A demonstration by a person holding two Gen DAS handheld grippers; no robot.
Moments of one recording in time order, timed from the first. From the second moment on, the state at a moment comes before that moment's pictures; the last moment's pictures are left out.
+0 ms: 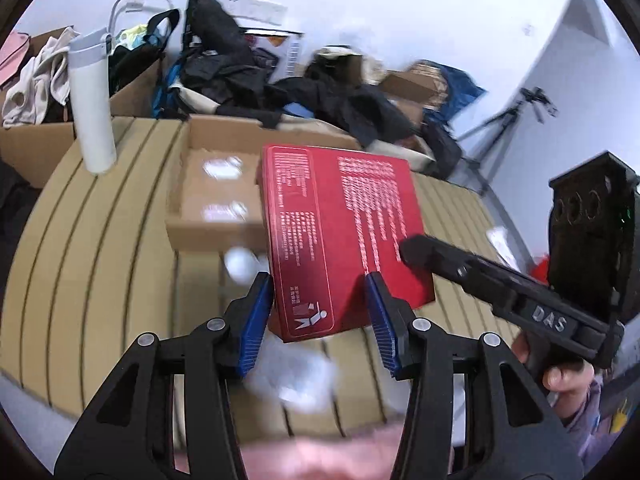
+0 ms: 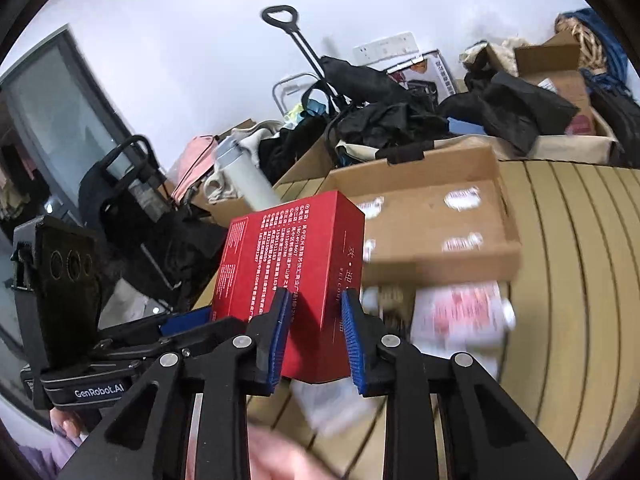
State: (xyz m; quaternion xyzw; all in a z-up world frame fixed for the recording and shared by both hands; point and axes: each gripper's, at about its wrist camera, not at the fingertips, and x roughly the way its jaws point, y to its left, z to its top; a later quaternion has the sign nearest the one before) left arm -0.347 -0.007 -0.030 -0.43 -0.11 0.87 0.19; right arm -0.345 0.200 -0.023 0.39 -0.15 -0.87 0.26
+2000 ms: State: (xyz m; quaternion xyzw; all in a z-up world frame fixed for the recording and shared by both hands) left arm -0.085 -0.040 -0.032 -0.39 -0.02 0.92 0.04; right arm -0.086 0.251 -0.032 0.39 -0.02 -0.91 0.16
